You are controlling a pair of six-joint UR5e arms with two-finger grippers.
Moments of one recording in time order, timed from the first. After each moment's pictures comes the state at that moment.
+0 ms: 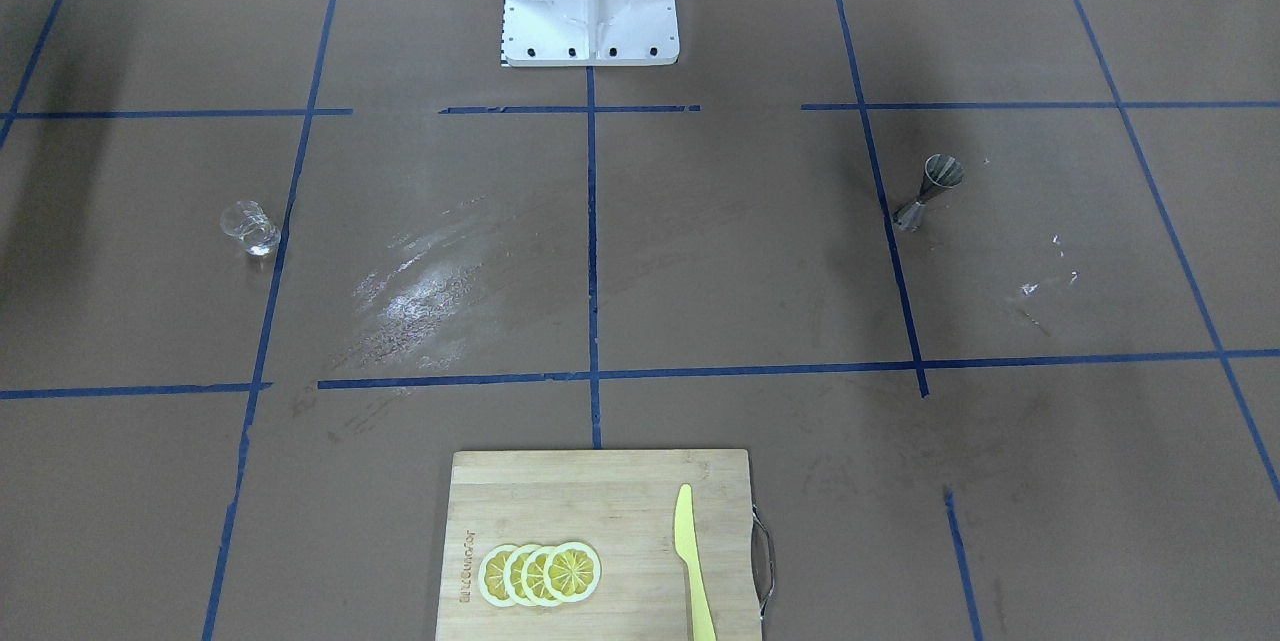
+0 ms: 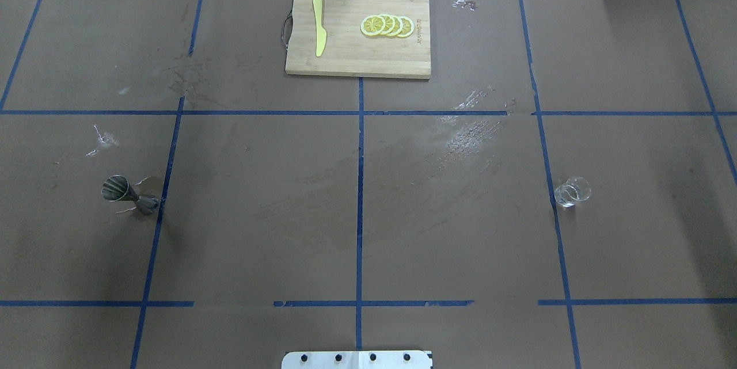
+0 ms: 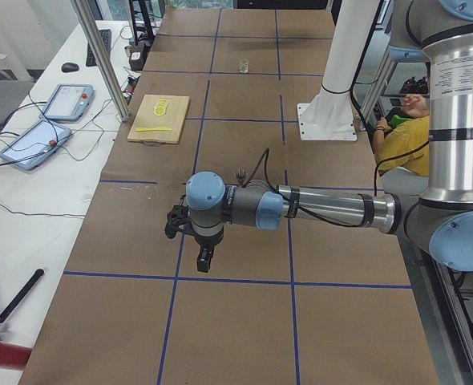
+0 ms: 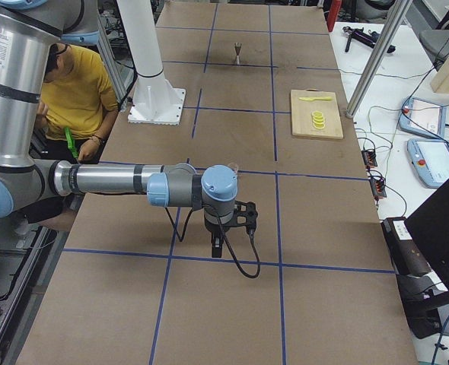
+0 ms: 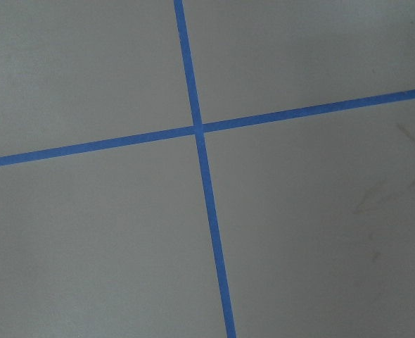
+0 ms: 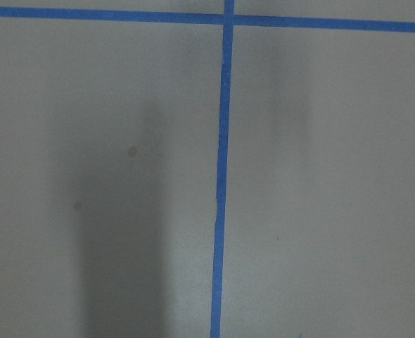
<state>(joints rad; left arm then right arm) -1.53 -1.48 -1.75 -1.61 -2.36 0.04 1.52 -1.85 1.88 -1.59 2.33 0.01</state>
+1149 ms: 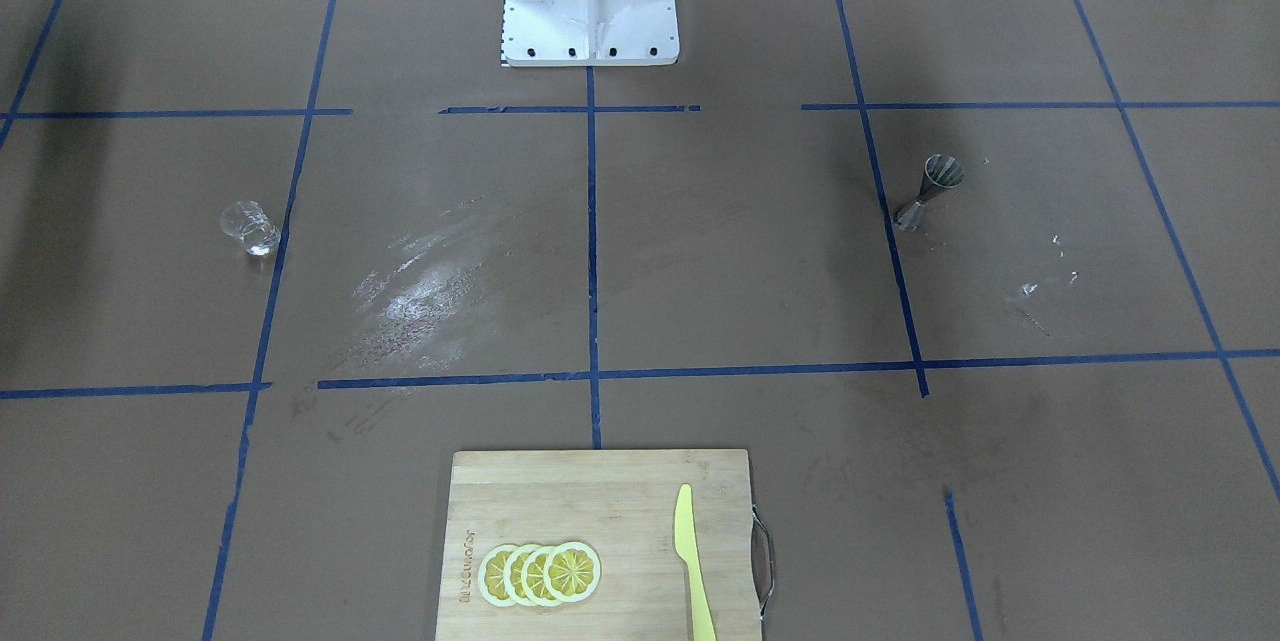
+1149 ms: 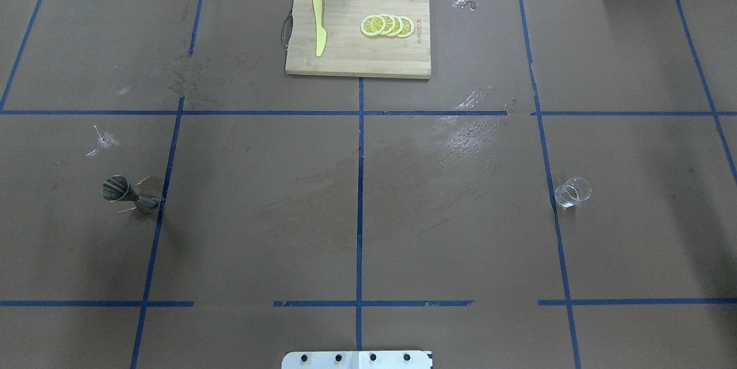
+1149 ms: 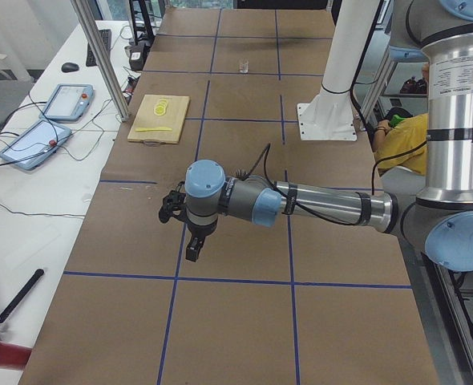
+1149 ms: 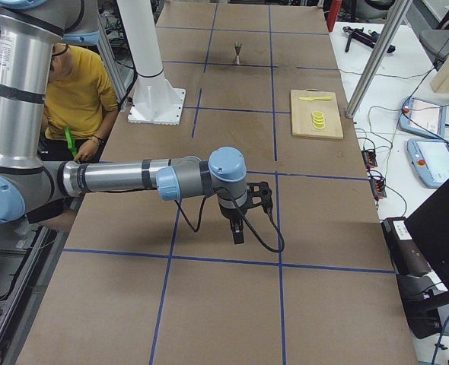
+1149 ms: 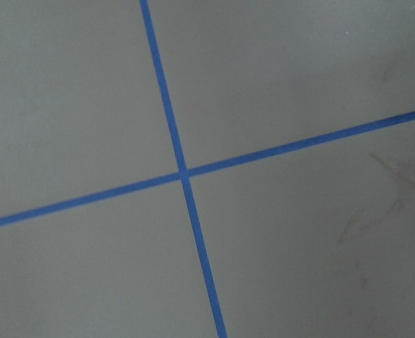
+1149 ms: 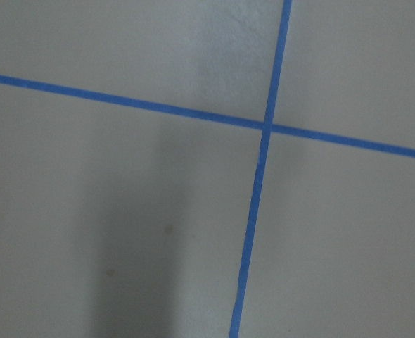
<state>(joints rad) -1.53 -1.50 -1.76 -1.75 -2.35 0.05 1.52 -1.78 1.89 -1.43 2.32 0.02</state>
